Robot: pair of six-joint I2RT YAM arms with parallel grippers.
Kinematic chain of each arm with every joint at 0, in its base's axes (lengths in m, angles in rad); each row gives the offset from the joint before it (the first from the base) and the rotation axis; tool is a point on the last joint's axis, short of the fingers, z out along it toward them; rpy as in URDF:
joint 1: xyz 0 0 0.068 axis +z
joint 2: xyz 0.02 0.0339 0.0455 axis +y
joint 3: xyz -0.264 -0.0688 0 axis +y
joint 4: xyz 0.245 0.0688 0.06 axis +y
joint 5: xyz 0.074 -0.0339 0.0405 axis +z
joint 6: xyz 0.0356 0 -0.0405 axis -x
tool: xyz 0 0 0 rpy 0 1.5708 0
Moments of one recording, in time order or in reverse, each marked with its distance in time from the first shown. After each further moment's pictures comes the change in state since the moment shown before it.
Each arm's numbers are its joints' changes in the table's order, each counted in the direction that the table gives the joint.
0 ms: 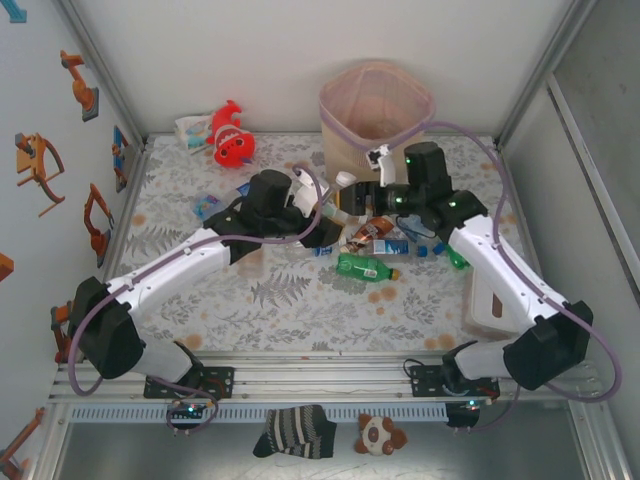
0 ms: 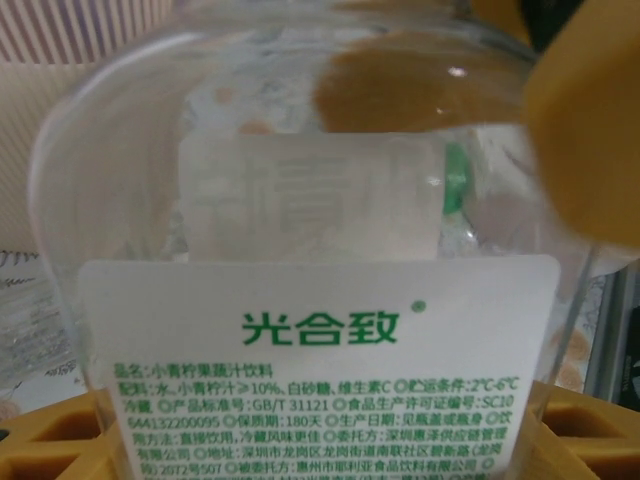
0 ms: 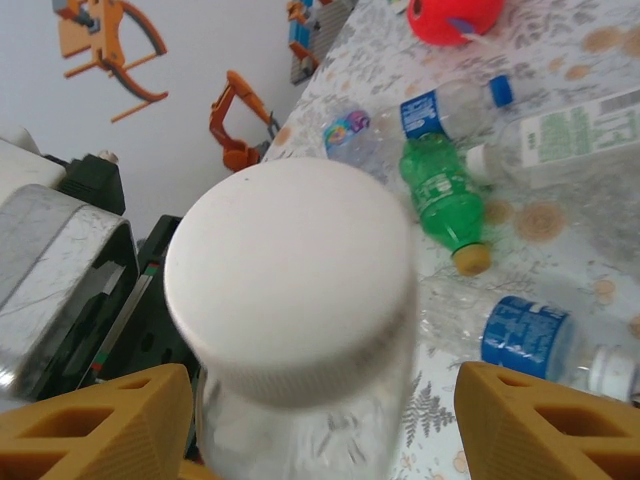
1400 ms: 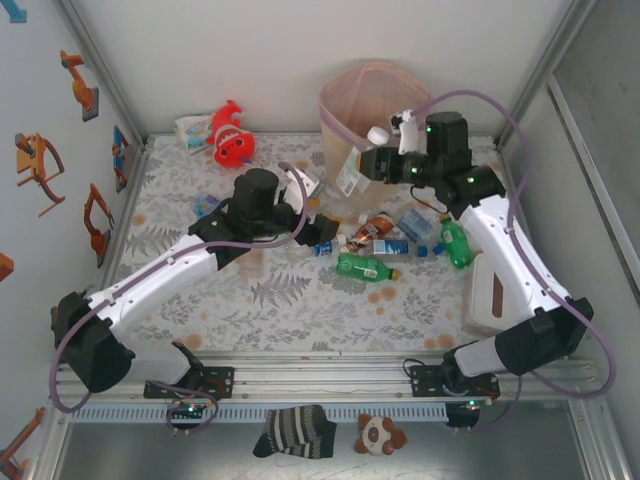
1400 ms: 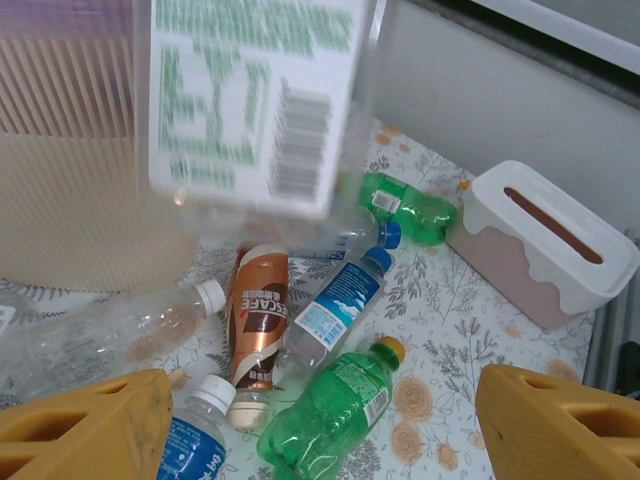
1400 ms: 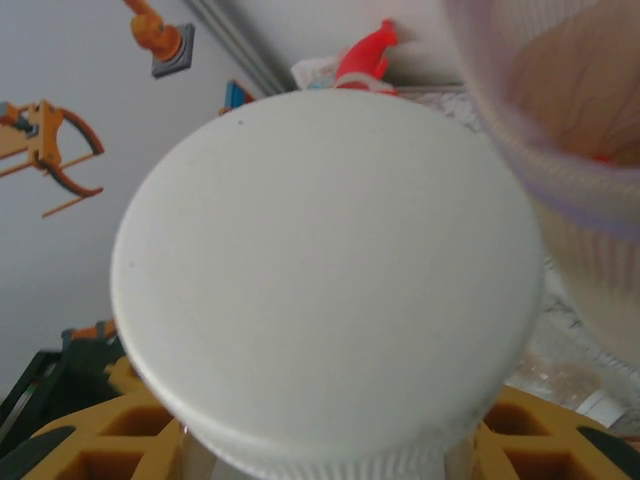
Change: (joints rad) left arm 0.007 -0.105 0.019 -0.011 0.034 0.019; right arm -0.129 0.081 -0.259 0.095 -0.127 0.060
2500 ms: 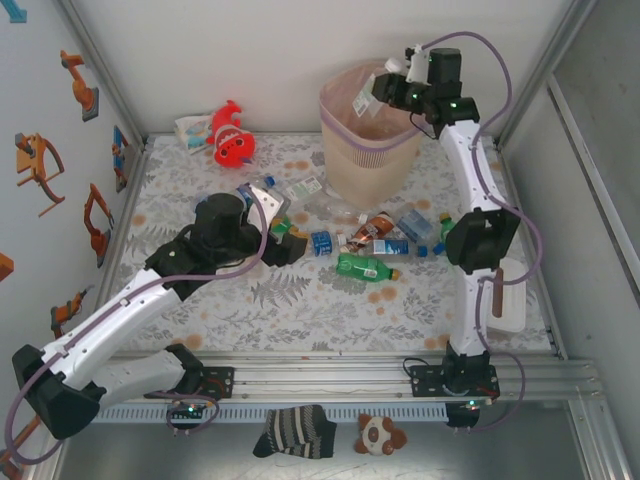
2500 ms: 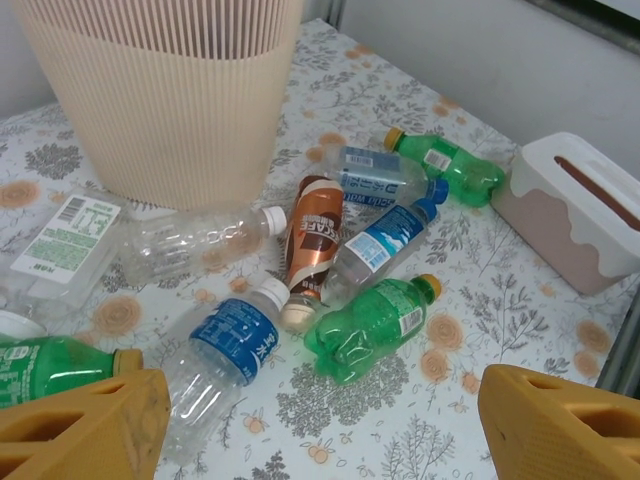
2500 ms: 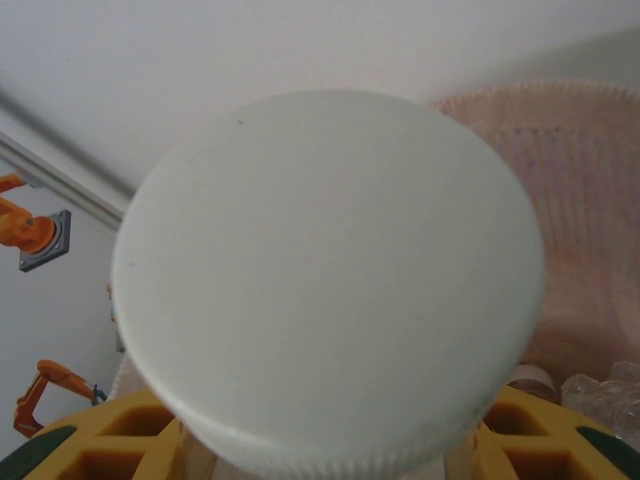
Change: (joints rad) left arm 0.021 -0.285 0.153 0.167 0.132 0.026; right arm -0.184 0.793 -0.871 -0.003 0.020 -0.029
